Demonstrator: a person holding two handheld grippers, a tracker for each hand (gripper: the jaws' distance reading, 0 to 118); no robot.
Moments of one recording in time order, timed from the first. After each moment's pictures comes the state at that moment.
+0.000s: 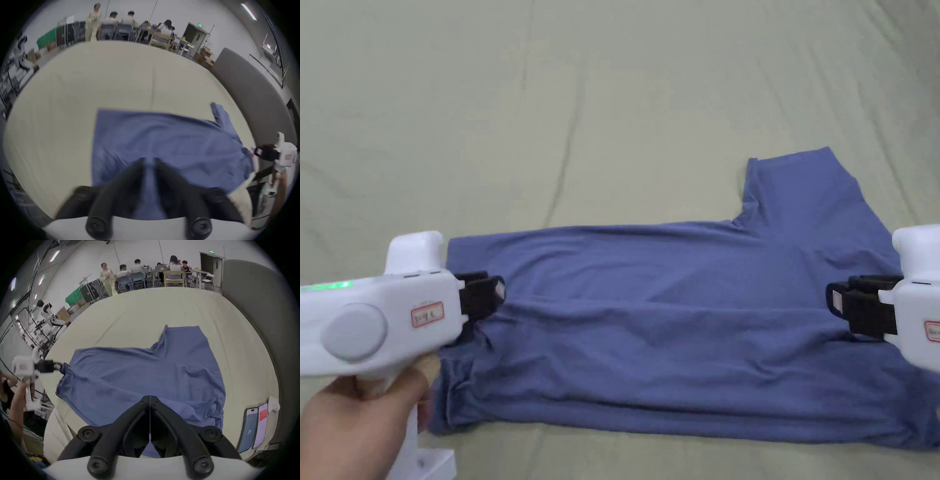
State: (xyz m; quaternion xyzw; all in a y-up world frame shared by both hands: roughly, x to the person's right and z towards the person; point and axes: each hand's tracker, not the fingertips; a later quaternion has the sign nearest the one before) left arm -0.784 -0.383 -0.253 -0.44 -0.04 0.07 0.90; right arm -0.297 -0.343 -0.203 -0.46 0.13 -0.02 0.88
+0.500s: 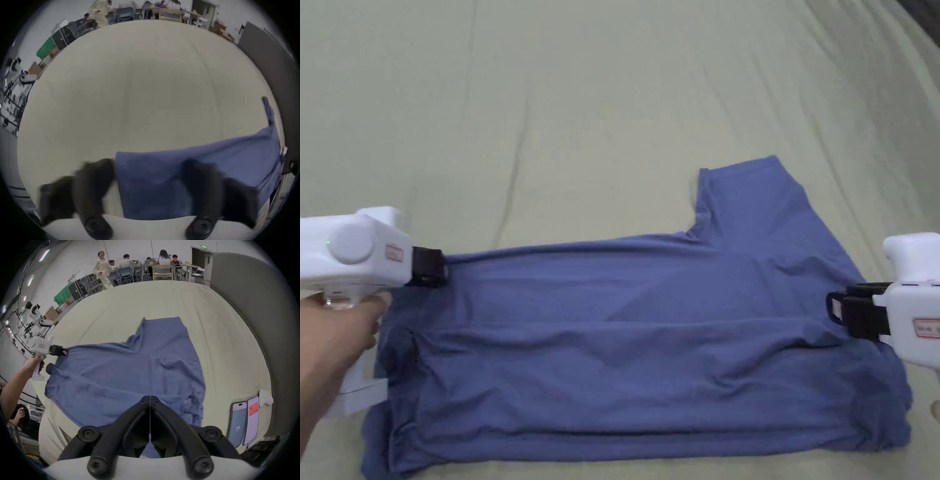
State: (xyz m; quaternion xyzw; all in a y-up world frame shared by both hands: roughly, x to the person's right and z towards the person) left arm -0.810 -0.430 -0.384 -0.53 0.00 0.02 0.85; right arm -0.254 -0.348 -0.216 -0.49 0.06 -0.01 0.87
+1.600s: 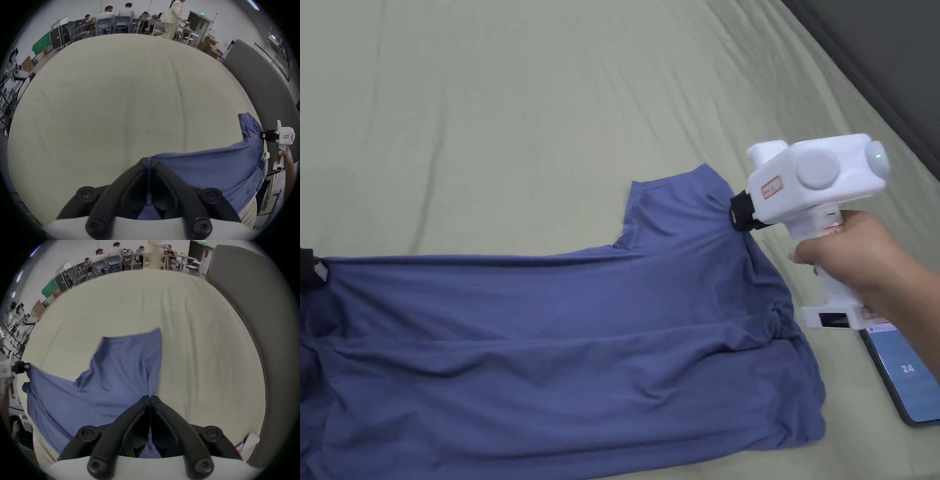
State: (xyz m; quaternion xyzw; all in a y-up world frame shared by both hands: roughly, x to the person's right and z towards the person) left arm -0.809 -0.389 -0.380 -0.49 -0.06 0.05 0.87; right arm -0.212 -0.360 -0.373 -0.52 0.04 0.02 0.85
